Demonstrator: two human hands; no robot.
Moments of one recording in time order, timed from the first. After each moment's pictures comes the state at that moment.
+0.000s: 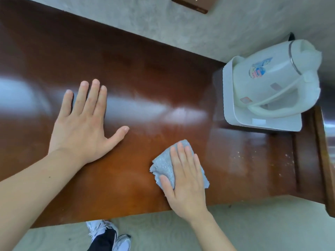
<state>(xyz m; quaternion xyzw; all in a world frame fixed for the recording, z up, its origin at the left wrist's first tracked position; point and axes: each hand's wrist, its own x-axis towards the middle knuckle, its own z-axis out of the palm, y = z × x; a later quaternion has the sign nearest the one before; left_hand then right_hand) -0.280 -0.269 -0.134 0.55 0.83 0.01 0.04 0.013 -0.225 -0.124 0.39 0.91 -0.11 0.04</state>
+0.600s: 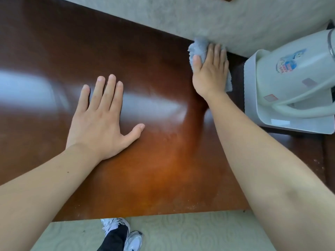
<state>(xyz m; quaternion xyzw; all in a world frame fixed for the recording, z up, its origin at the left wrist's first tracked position) -0.281 -0.270 -0.132 0.55 0.84 0.00 0.03 -0.154 0.009 -0.134 0.55 0.83 -0.06 -0.01</state>
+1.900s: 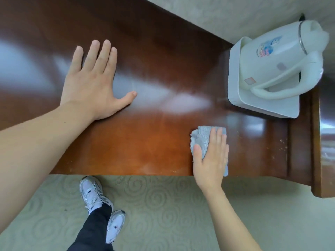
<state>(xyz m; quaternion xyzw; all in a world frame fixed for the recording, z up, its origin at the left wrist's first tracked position) -0.281 -0.272 -0.142 0.54 0.84 0.04 -0.01 0.072 -0.216 -0.129 0.58 0.81 -0.09 -0.02</state>
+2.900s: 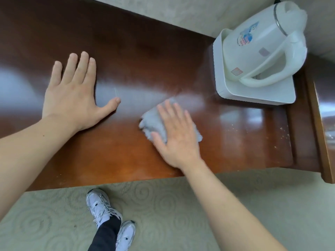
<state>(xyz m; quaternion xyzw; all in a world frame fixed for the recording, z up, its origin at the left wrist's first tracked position) -0.281 -0.272 -0.146 0.54 0.84 0.05 -0.01 -0.008 -0.194 -0.128 0.36 0.93 -0.09 -0.01</state>
